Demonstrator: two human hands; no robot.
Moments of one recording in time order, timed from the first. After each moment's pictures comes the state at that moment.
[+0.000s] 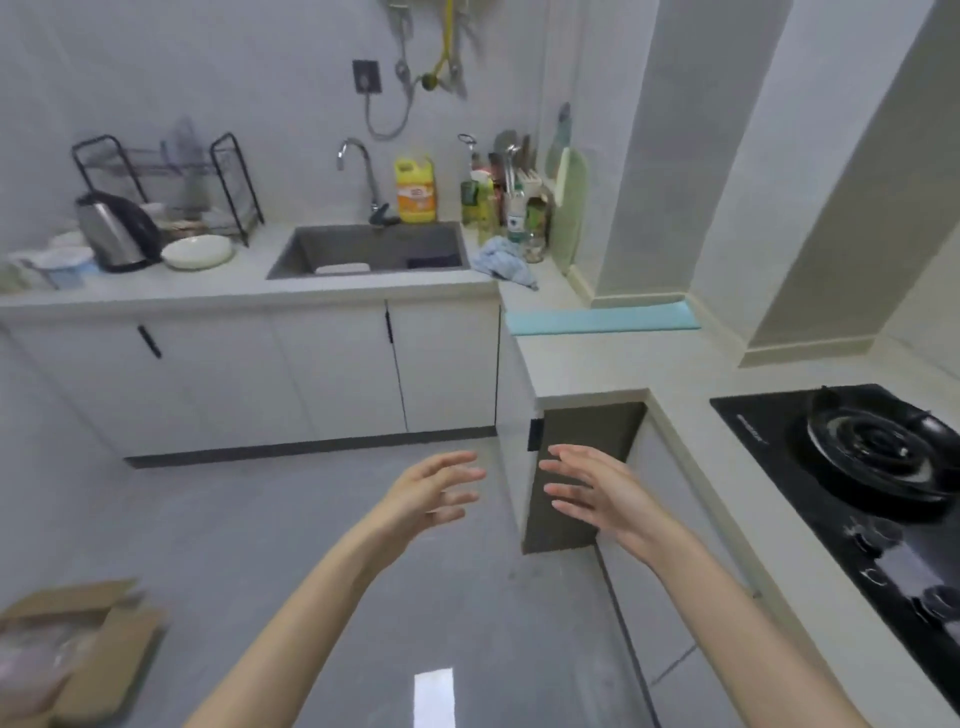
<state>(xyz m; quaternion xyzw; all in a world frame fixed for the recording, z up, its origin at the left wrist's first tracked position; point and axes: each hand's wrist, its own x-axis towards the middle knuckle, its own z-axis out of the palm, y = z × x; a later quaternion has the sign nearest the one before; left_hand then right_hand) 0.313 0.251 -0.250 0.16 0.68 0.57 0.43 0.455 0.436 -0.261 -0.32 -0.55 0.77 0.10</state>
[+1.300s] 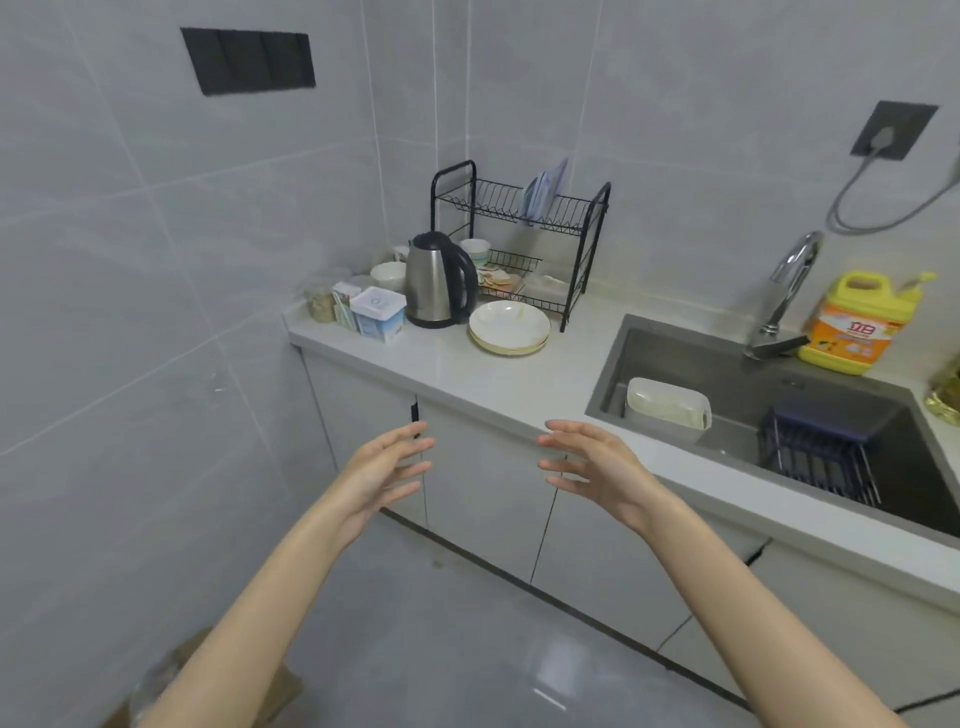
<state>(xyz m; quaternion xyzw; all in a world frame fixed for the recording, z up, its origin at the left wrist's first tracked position) -0.454 0.016 -0.253 -0.10 0.66 0.73 0.17 -0.446 0.277 -0.246 -0.14 -0.64 0.75 -0.12</state>
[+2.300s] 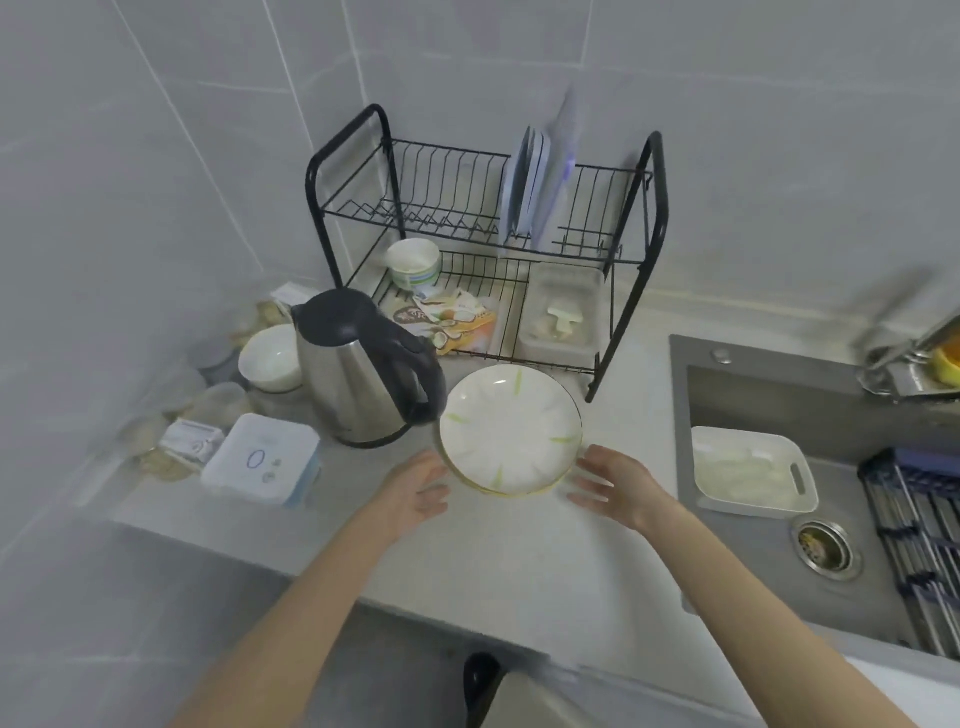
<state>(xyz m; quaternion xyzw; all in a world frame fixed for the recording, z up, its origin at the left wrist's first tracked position) -0.963 0.092 -0.382 -0.24 0.61 0.67 0.35 -0.892 0.344 -0.385 -0.41 -0.49 0.76 -0.11</state>
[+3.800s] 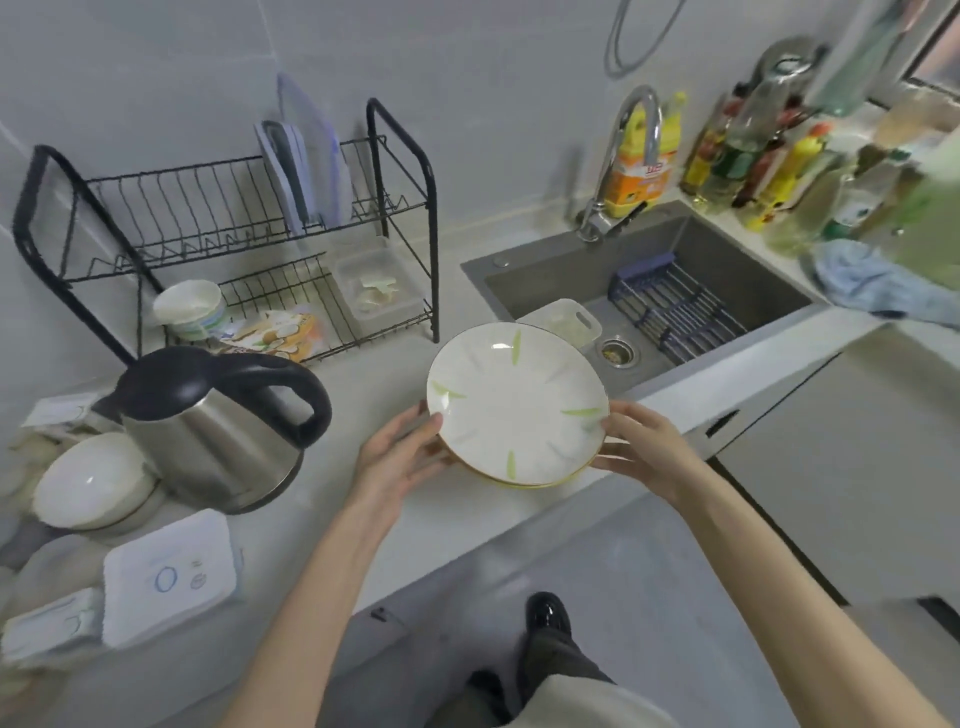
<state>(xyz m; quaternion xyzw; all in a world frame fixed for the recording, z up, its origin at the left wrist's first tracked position) -0.923 0.083 -0.305 0.09 0.55 0.67 0.48 -0.704 0.248 -0.300 -0.49 -0.50 0.69 0.19</state>
